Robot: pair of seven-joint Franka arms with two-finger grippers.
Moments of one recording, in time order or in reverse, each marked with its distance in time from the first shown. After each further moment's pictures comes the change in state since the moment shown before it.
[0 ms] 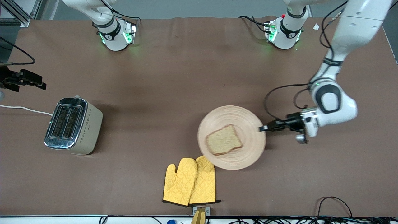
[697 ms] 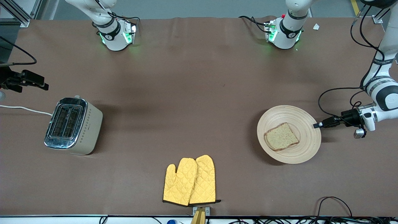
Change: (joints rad) left arm 0.439 0.205 0.008 0.118 0.264 -0.179 0.194; right arm -0.195 0.000 0.229 0.000 -0.001 0.011 0.050
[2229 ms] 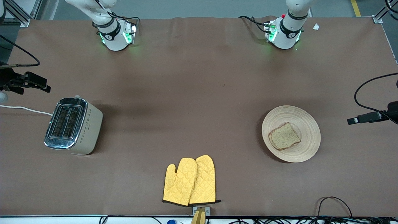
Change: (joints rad) left arm 0.013 -0.321 -0.401 0.354 0.780 -0.210 -1.000; right arm 0.003 0.001 0.007 -0.003 -0.011 0.033 0.008
